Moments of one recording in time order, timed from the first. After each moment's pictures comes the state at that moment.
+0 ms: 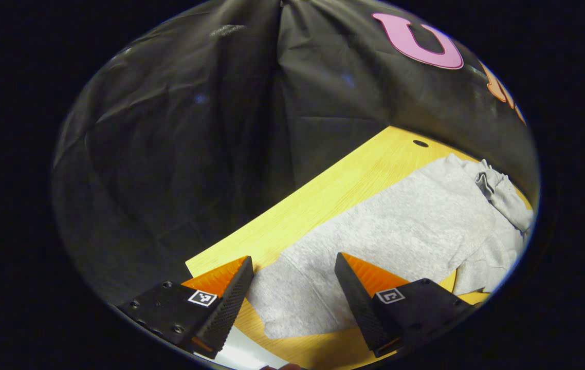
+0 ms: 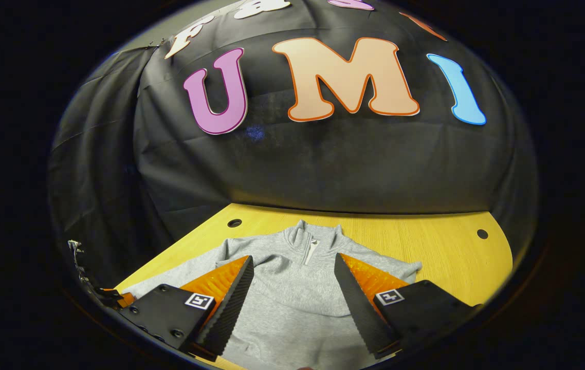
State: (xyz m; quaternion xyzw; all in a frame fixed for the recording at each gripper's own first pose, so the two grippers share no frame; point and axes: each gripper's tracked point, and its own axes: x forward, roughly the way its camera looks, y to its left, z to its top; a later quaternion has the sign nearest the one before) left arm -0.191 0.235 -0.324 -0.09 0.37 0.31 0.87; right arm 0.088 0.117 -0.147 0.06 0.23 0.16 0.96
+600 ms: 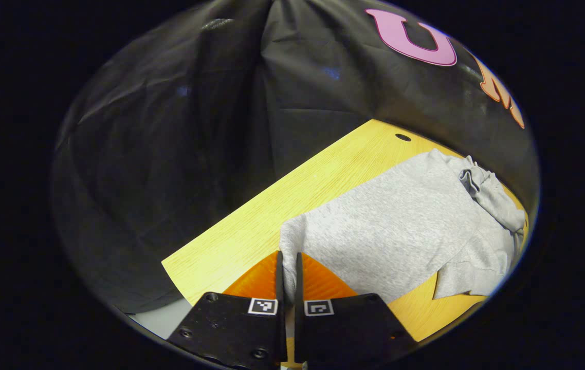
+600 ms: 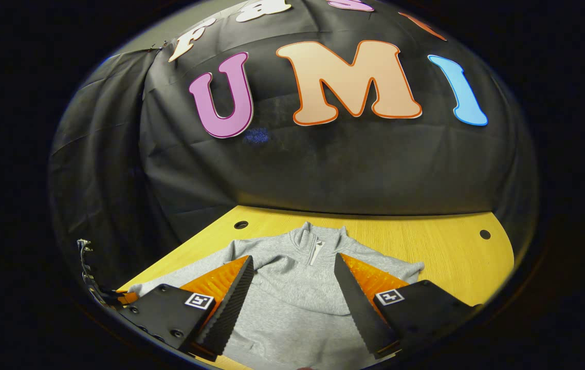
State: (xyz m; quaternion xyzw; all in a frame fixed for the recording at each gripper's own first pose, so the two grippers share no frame) left arm -0.165 0.215 -0.323 -0.12 0.38 0.27 0.88; right arm 0.079 0.118 -0.139 0.07 0.22 0.17 0.96
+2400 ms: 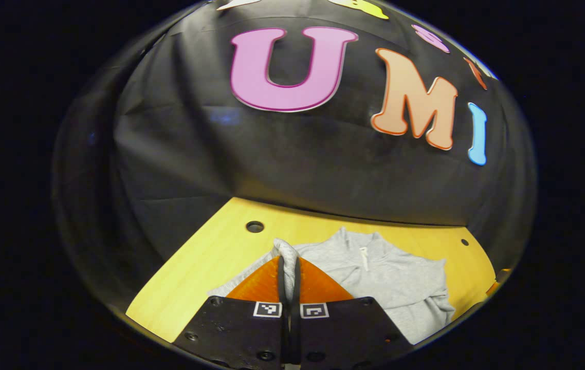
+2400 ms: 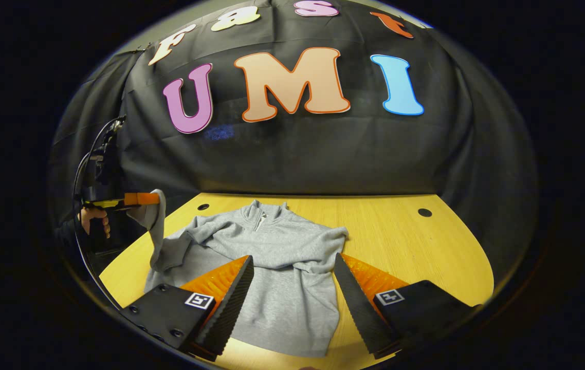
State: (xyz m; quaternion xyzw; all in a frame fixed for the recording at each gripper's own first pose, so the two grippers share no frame) left arm 0.110 0.008 -0.143 -0.10 0.23 -0.02 0.97; right arm -0.022 -0.026 -0.152 0.05 0.25 0.07 0.97
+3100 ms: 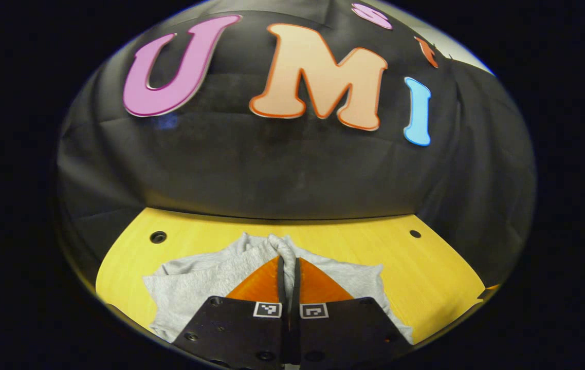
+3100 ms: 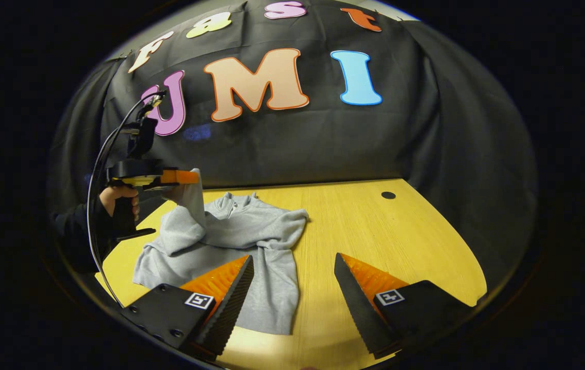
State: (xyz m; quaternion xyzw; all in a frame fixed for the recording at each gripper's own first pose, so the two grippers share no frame) left arm 0.149 -0.195 -0.137 -0.08 0.24 -0.17 0.95; right arm -0.071 -0.098 -0.165 0.07 0.27 0.01 0.96
